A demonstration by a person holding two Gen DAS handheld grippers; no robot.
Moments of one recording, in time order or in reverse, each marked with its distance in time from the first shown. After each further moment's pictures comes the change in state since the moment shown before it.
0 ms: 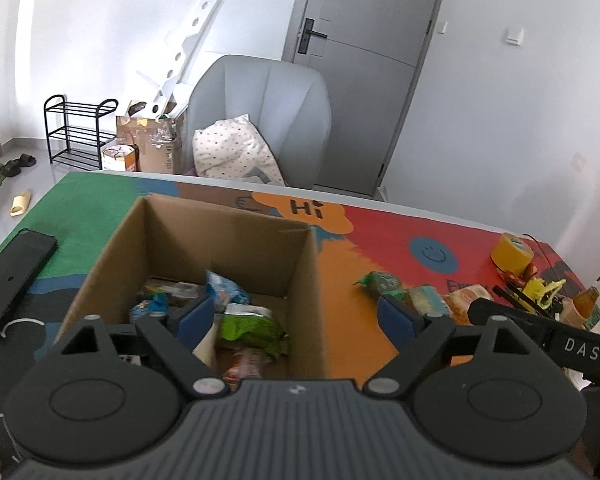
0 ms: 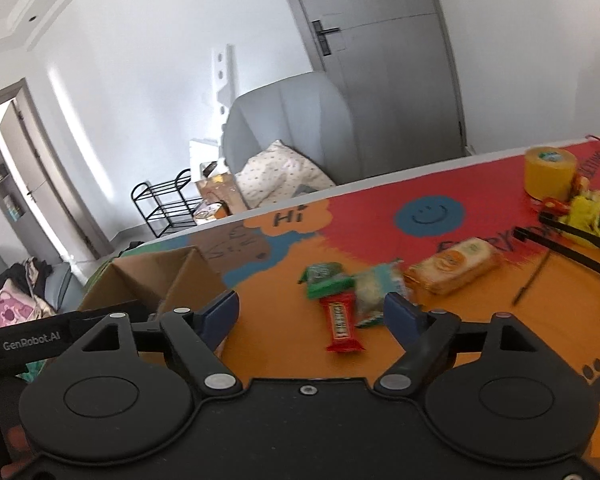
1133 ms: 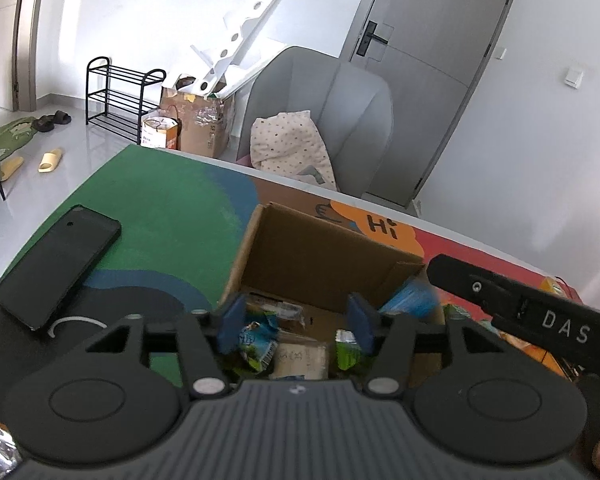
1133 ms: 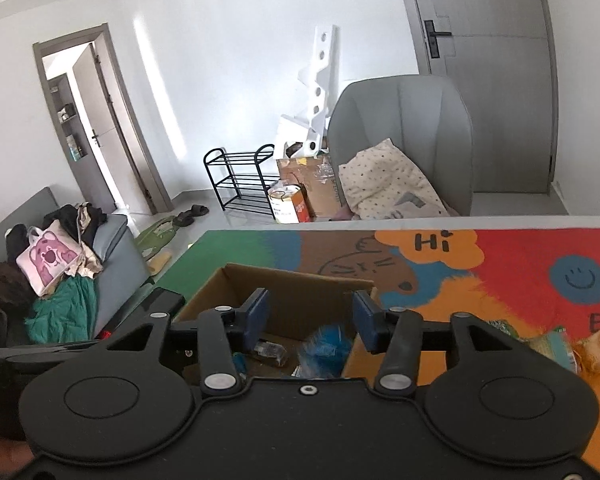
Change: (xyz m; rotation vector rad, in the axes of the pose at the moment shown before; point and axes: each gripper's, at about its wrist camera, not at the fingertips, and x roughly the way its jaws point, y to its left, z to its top) left arm 0.004 0.092 0.019 -0.164 0.022 0.050; right arm 0.060 0.132 0.022 -0.215 0.046 0.183
